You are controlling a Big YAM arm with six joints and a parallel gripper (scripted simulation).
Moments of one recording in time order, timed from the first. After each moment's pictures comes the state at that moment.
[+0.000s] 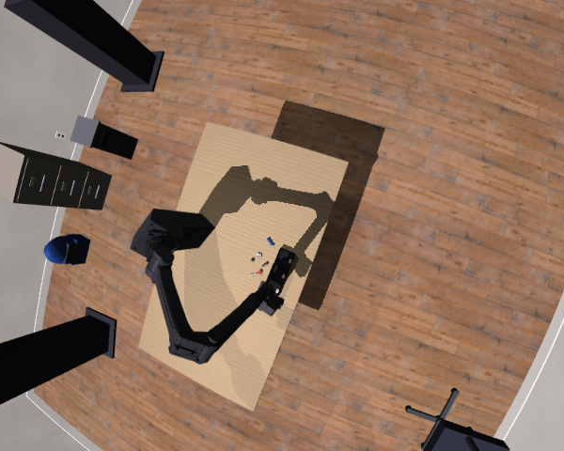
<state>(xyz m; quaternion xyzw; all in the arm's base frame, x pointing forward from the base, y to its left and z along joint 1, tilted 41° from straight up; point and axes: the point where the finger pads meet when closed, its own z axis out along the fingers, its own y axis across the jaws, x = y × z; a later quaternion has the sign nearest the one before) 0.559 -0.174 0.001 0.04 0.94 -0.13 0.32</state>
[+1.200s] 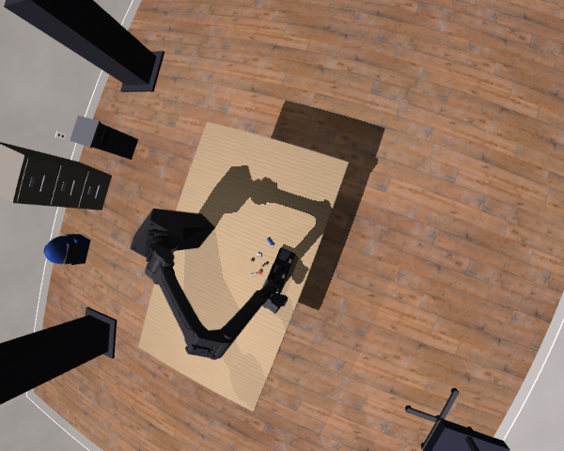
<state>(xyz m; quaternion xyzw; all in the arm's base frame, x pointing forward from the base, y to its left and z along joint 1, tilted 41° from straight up) 0.599 -0.190 -0.036 0.04 0.93 -0.13 0.33</state>
